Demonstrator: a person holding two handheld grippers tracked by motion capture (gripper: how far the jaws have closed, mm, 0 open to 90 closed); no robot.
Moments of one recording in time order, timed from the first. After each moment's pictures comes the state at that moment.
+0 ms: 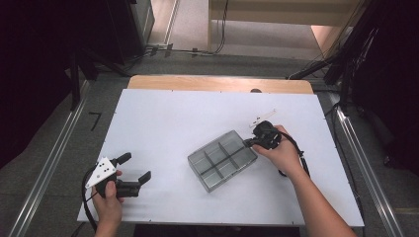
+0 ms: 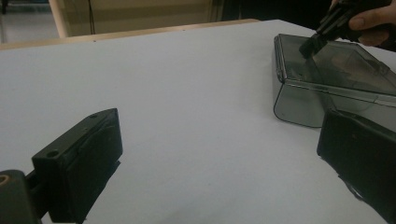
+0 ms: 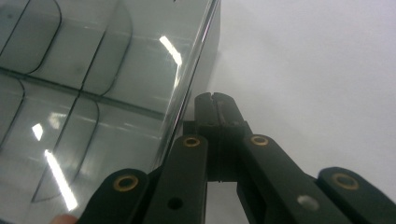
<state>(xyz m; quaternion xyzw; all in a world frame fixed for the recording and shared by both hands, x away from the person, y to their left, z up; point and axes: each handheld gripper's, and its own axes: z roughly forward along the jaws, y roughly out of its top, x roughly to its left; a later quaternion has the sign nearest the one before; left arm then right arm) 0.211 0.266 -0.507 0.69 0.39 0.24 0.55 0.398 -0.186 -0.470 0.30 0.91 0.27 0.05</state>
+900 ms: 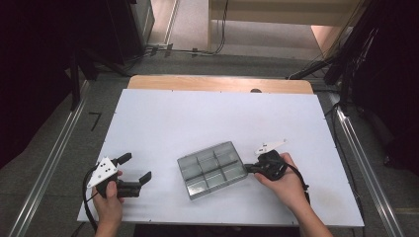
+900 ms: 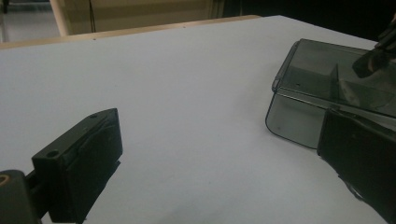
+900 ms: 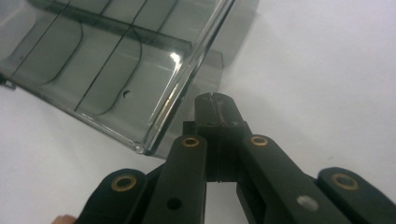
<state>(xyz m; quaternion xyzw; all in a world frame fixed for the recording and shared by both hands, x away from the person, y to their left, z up) 0.211 0.264 -0.507 0.70 0.39 0.25 0.54 0.310 -0.196 -0.485 0.32 0.89 0.33 0.03</state>
